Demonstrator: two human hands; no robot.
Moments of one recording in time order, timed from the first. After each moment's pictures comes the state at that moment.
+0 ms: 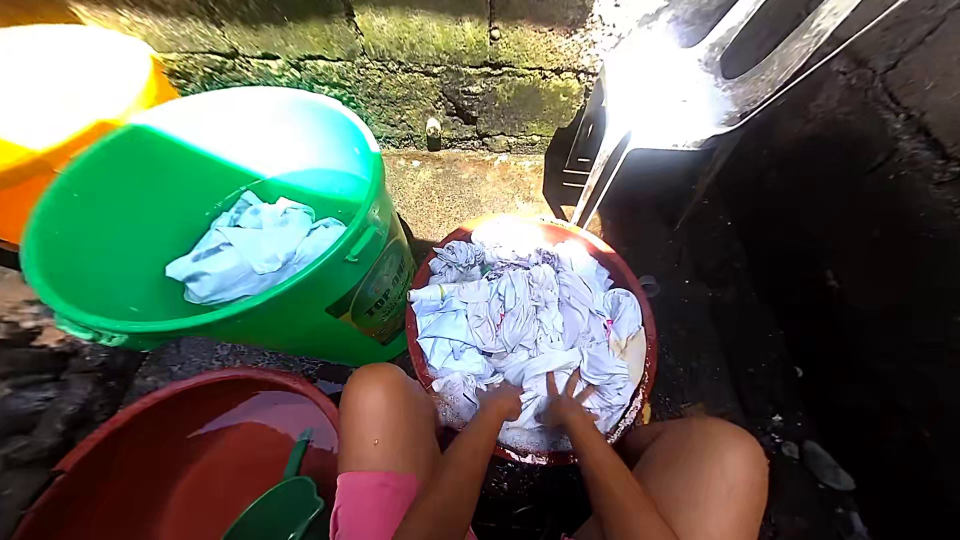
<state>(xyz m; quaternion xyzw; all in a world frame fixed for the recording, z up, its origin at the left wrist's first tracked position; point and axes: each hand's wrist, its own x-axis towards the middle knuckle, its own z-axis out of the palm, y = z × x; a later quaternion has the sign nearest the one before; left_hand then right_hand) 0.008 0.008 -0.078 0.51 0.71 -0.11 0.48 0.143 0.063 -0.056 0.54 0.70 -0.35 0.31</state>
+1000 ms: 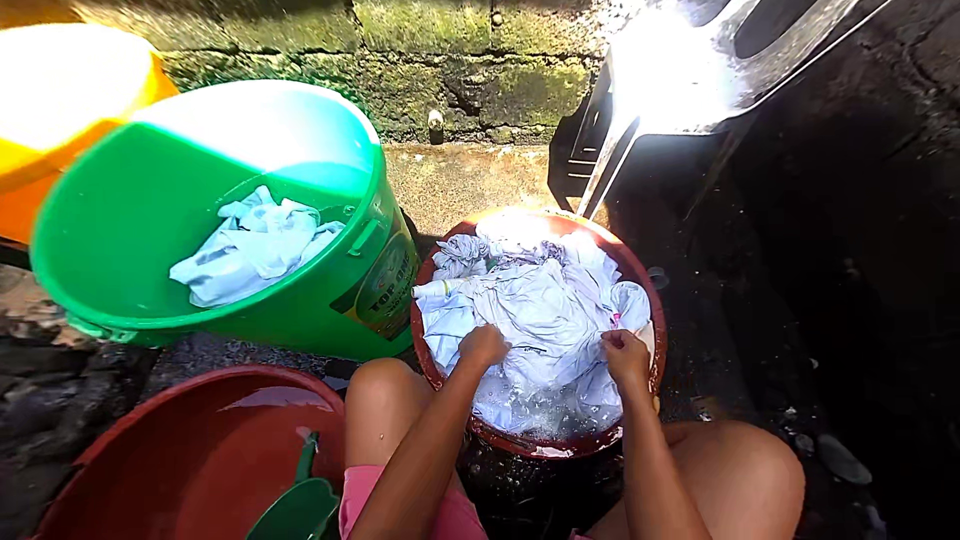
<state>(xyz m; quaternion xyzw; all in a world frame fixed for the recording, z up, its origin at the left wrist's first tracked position) -0.061 0.045 -0.012 0.41 0.82 0.02 0.41 0.184 0.132 -0.014 0.63 0.66 -0.38 -0.17</state>
